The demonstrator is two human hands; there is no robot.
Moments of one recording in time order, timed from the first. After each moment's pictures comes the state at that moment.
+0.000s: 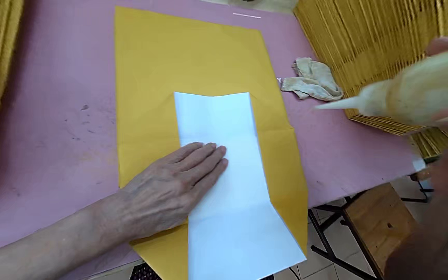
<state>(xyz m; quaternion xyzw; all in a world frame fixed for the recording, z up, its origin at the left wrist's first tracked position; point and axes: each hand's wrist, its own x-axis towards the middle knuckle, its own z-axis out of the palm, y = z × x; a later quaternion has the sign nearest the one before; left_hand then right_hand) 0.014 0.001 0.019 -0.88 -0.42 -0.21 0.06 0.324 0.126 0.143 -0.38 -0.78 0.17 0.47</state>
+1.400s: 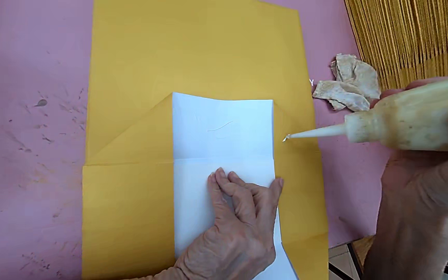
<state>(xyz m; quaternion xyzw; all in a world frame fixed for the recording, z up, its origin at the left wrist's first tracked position) 0.116 0.008 0.044 -0.79 -0.60 -0.02 0.14 0.286 0.197 0.084 -0.30 -0.66 0.39 0.57</state>
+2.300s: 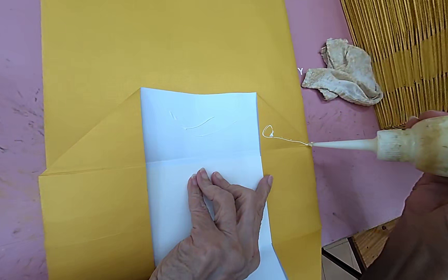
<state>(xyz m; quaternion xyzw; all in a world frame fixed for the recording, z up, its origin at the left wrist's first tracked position) 0.117 0.007 0.044 -0.78 -0.60 0.00 0.14 0.350 0.190 0.077 -0.33 -0.65 0.31 0.61</state>
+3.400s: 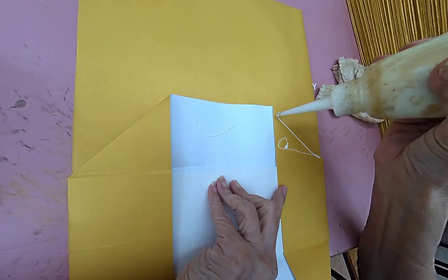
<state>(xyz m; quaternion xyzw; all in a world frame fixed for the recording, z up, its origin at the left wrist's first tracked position) 0.123 0.007 0.044 -0.77 -0.62 -0.01 0.13 0.244 0.209 0.092 -0.32 -0.69 0.33 0.56</state>
